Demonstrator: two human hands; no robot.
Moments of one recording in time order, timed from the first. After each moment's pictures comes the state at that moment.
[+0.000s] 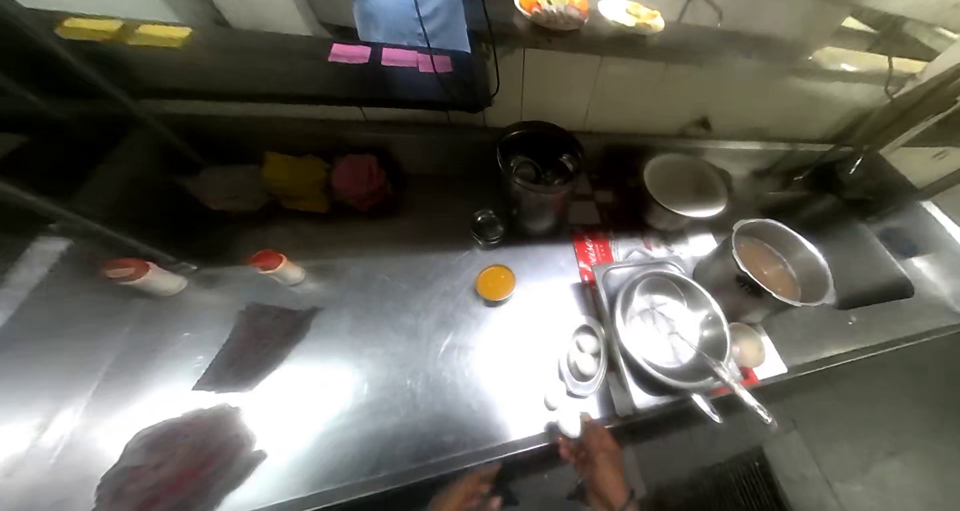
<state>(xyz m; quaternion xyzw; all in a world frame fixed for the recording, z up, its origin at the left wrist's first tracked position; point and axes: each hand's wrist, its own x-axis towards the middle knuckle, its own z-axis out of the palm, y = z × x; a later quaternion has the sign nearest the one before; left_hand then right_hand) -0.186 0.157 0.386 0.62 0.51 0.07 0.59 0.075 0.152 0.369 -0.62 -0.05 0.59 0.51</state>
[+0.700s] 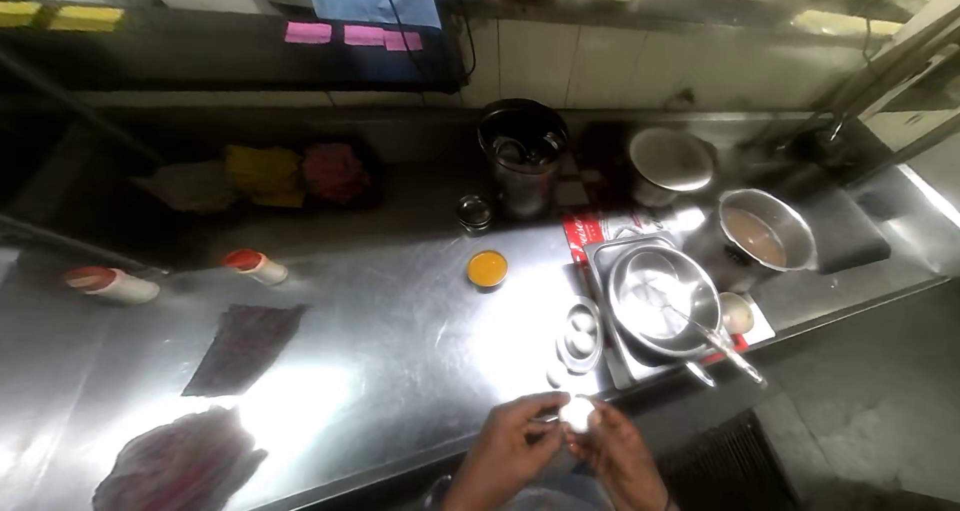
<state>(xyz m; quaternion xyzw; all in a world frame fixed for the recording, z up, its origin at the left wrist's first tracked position) -0.108 0.214 0.441 0.63 0.31 0.31 0.64 0.079 0.125 0.442 -0.45 -0.13 0.66 0.59</state>
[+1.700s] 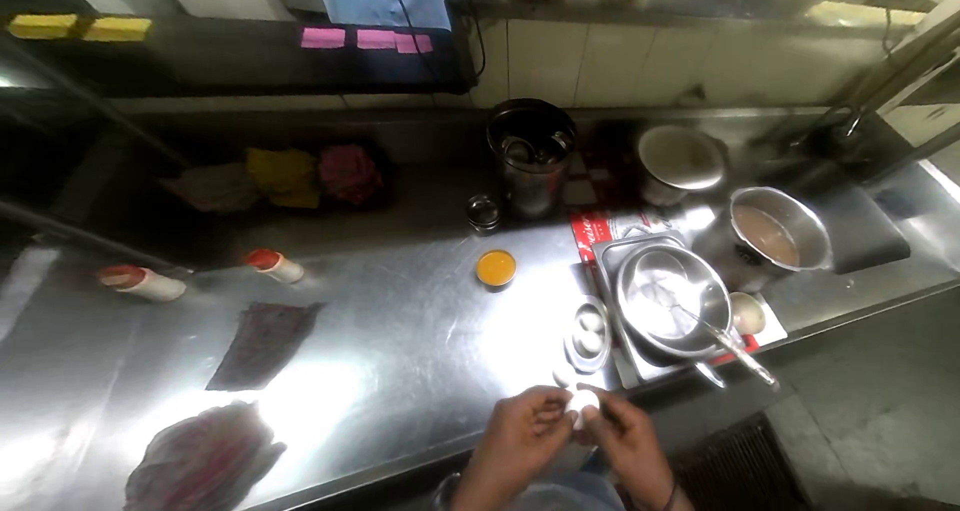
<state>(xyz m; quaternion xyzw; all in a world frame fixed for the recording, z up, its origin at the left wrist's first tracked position) -0.104 0.216 0.463 0.61 0.40 0.27 0.63 0.083 0.145 0.453 -0.56 -0.39 0.53 0.50</state>
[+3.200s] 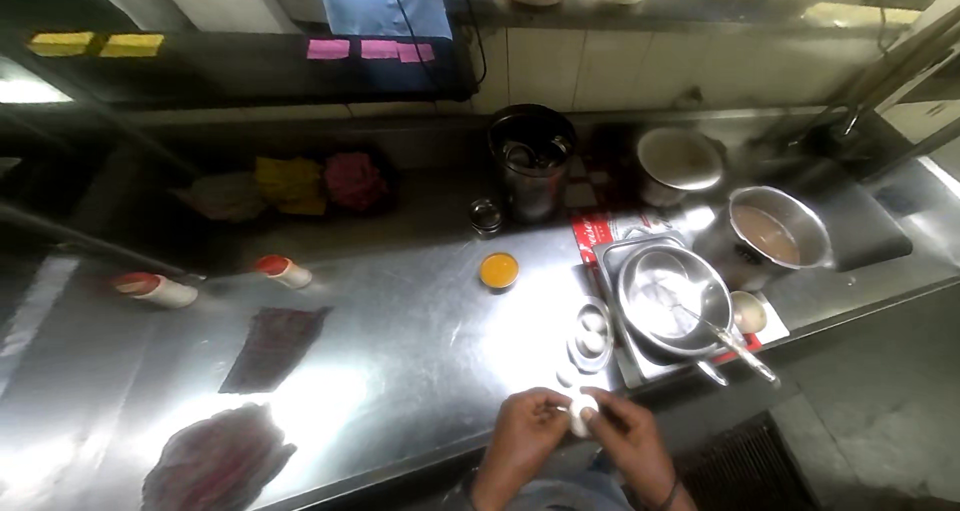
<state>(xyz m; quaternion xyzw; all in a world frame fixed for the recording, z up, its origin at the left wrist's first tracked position) -0.099 0.216 0.445 0.58 0.48 0.24 0.62 0.085 0.143 0.445 -0.58 -0.42 0.49 0.49</state>
